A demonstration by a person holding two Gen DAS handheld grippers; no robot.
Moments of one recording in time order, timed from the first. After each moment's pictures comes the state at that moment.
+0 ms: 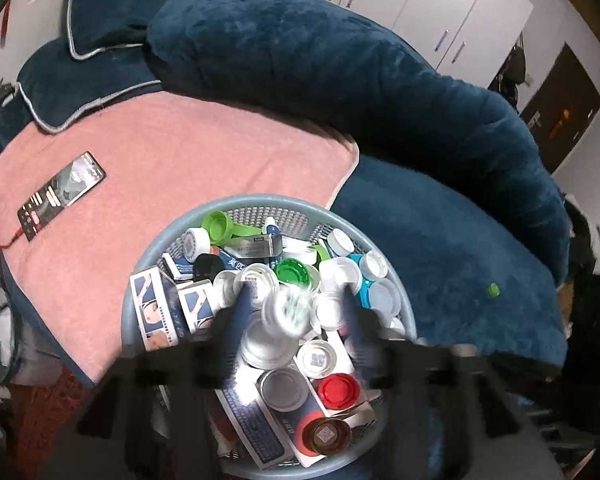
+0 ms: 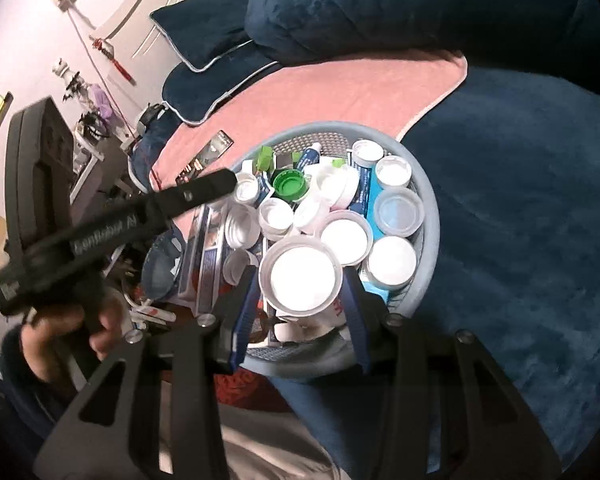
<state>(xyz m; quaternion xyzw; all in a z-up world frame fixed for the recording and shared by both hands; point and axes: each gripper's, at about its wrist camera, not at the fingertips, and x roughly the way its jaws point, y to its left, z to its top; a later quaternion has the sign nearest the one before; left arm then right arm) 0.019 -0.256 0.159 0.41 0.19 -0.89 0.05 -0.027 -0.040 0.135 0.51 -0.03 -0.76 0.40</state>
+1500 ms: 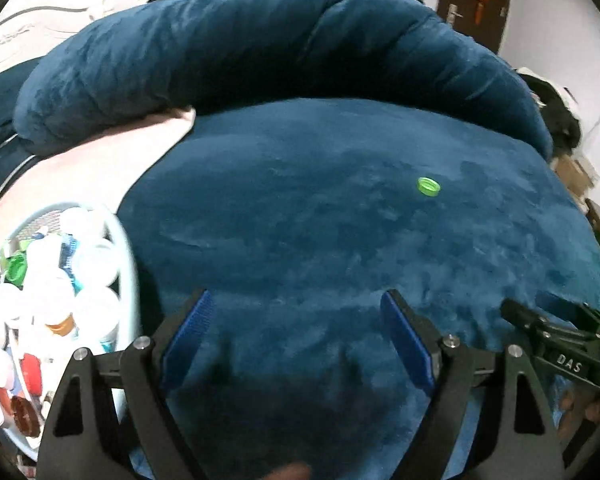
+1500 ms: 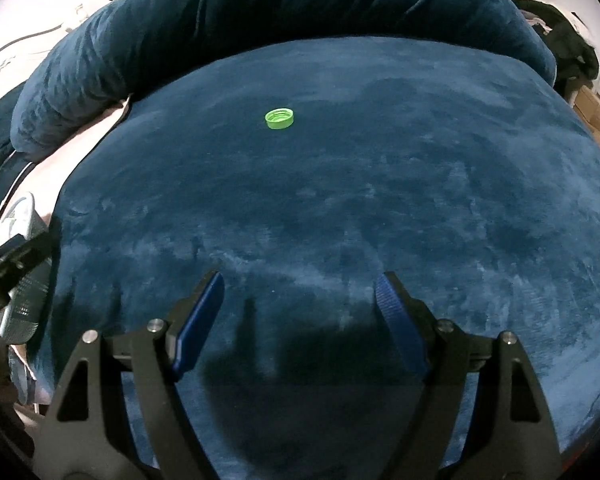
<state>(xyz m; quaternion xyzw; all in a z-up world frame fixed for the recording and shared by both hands) -0.019 0.005 0.104 0.43 0.02 -0.90 -0.06 -0.015 0.245 0.070 0.48 -0.06 -0.88 0.02</state>
